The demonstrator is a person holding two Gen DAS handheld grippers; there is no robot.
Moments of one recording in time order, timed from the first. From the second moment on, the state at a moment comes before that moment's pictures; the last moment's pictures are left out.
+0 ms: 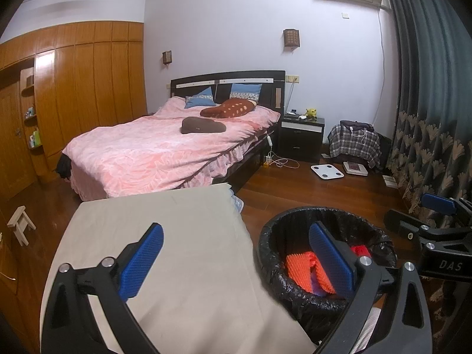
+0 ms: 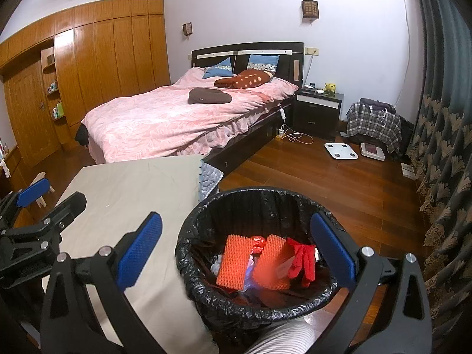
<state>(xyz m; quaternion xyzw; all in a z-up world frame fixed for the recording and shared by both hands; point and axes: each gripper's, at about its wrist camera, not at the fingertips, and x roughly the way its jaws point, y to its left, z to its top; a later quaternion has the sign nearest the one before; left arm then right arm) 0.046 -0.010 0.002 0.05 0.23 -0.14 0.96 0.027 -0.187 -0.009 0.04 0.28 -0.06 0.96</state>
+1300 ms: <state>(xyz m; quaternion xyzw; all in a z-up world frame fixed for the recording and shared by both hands) 0.047 -0.005 -0.009 0.05 0.24 -0.14 0.96 0.027 -0.187 -0.011 0.04 0.28 -0.06 0.96</state>
